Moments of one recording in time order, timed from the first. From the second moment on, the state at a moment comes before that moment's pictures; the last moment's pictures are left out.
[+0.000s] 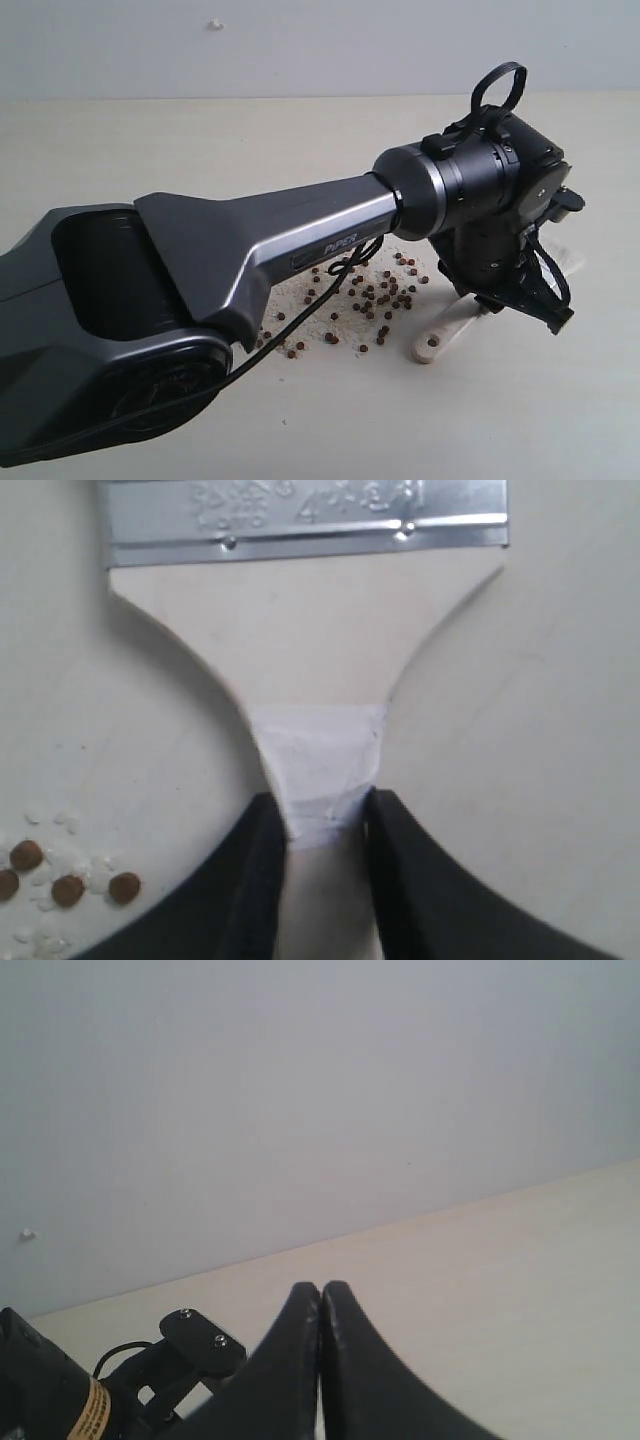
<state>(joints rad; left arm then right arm) -1.20 2.64 -2.39 0.06 1.13 -0.16 -0.03 0.04 0.00 0.22 0.06 0.06</state>
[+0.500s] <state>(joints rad) -1.20 2.64 -2.39 0.08 1.19 -0.16 -0.03 0.04 0.00 0.22 0.08 0.06</state>
